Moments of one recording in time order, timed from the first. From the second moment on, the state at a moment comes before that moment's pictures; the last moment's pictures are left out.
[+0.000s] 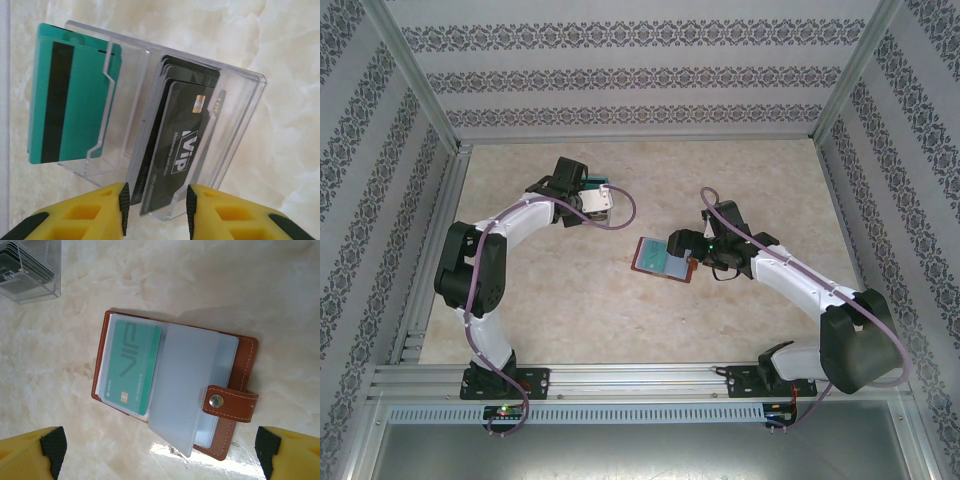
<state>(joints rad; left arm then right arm) -0.30 1.84 1.31 -0.42 -0.04 1.04 0.42 1.33 0.80 -0.40 -0.23 0.66</state>
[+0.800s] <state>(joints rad) -0.28 1.52 1.32 -0.42 -0.04 0.33 0.42 1.34 0.82 -0.41 -0.22 0.66</state>
